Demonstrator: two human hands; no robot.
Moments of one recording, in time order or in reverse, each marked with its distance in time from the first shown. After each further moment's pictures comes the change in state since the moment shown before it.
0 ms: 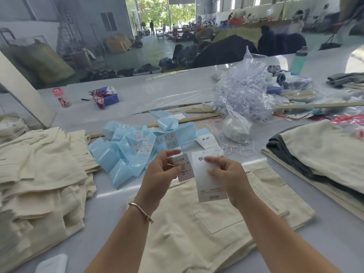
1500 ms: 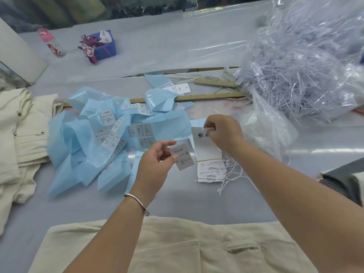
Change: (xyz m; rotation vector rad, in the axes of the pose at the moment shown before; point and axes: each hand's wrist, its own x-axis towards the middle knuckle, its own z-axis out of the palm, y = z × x) left_hand 0.234 -0.126 0.091 0.222 0.351 -0.135; right_hand 0.388 0.078 -0.061 -1.022 -0.240 -0.474
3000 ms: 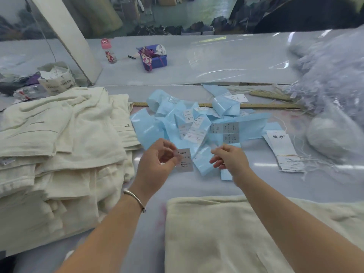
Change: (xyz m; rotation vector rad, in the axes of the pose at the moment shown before) left_hand -0.054 -0.018 -0.300 0.002 -0.015 0.203; right_hand -0.096 -0.268 0.110 0.796 -0.150 0.576
